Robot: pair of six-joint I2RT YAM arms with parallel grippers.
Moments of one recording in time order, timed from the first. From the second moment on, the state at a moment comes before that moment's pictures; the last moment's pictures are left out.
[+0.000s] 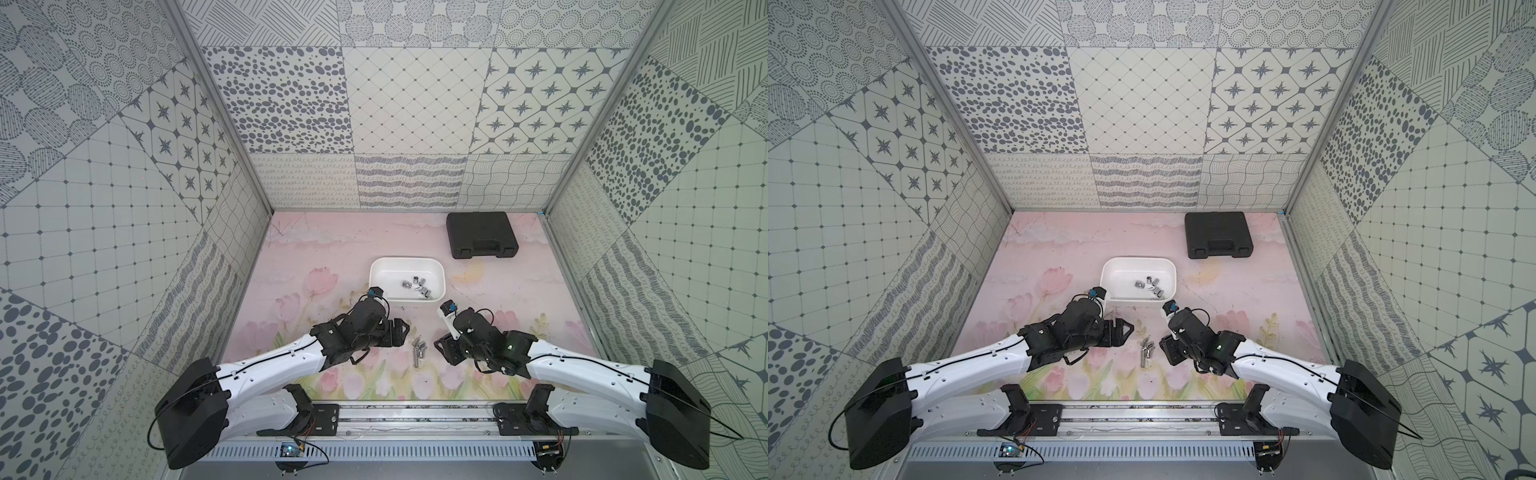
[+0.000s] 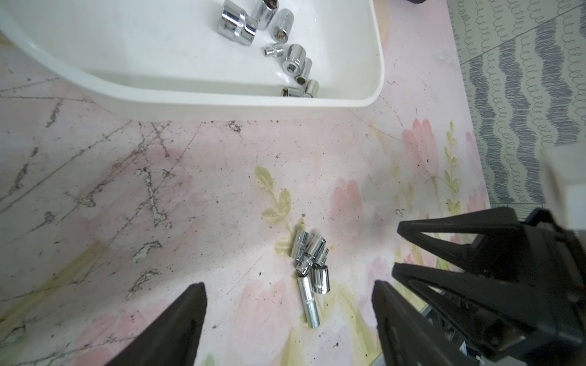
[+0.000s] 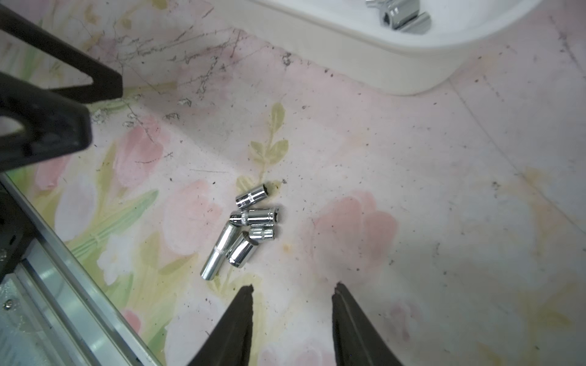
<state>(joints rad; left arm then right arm) -0.82 1.14 0.59 -0.20 0.02 -0.76 0.99 1.14 0.54 -0.31 0.08 0.43</state>
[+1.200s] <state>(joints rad) -0.82 1.14 0.59 -0.20 0.02 -0.76 1.08 1.33 0.59 -0.22 0.09 0.41</state>
